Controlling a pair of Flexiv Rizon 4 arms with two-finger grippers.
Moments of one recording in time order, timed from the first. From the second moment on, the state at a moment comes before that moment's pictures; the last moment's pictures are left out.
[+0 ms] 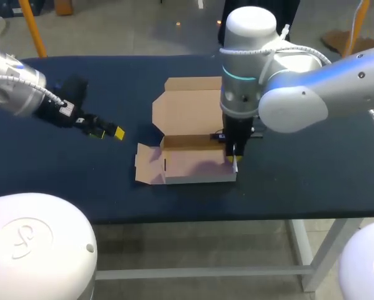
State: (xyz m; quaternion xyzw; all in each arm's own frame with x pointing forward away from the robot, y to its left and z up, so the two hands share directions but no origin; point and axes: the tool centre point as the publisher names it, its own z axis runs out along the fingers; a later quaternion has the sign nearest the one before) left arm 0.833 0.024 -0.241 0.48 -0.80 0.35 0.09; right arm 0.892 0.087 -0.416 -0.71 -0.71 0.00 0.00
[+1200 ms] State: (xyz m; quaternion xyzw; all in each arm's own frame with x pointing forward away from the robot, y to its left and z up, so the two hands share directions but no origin) left arm 0.874 0.000 -0.363 0.62 -0.69 0.32 0.19; right arm 0.892 0.087 -0.416 -0.71 -0.71 0.00 0.00
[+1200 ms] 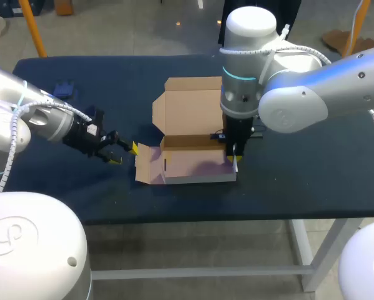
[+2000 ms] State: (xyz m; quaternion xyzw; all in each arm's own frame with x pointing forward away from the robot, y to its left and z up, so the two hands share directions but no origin) left arm 0.888 -0.029 -0.400 0.61 -0.71 0.29 0.22; right arm 0.892 0.087 -0.416 -0.71 -0.71 0.00 0.00
